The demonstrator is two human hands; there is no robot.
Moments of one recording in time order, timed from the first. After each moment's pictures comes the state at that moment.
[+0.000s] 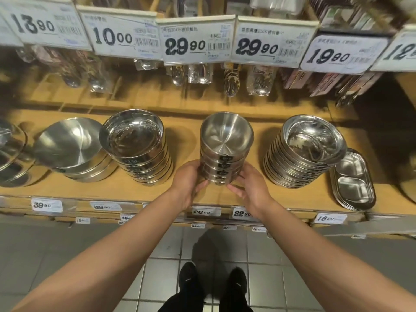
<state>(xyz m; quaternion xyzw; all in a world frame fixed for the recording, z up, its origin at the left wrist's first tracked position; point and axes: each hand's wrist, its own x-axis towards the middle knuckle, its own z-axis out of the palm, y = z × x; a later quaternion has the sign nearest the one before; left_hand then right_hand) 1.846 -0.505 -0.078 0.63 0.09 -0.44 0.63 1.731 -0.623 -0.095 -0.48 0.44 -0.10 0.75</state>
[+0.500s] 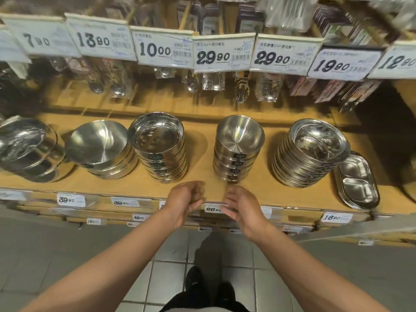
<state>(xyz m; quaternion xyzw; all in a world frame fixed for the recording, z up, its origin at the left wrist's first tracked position) 1.835 -0.434 -0.084 0.65 0.12 -0.45 0.60 1.718 -0.552 -0.090 -0.43 0.49 -0.04 0.76</state>
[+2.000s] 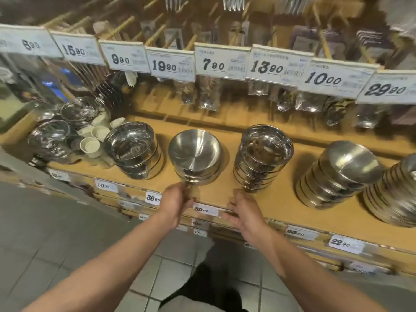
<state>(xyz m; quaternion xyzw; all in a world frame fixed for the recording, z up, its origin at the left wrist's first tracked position) 1.977 -0.246 -0.076 0.67 0.18 -0.32 0.65 1.865 -0.394 -0.077 -0.47 0.44 0.02 0.76</state>
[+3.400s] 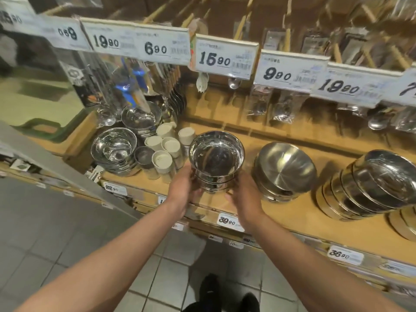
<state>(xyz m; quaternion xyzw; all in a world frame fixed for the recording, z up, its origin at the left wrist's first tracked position) 2.146 -0.096 -0.057 0.65 0.09 -0.31 0.69 2.070 -0.229 -0.087 -0.53 0.40 -0.06 0.74</state>
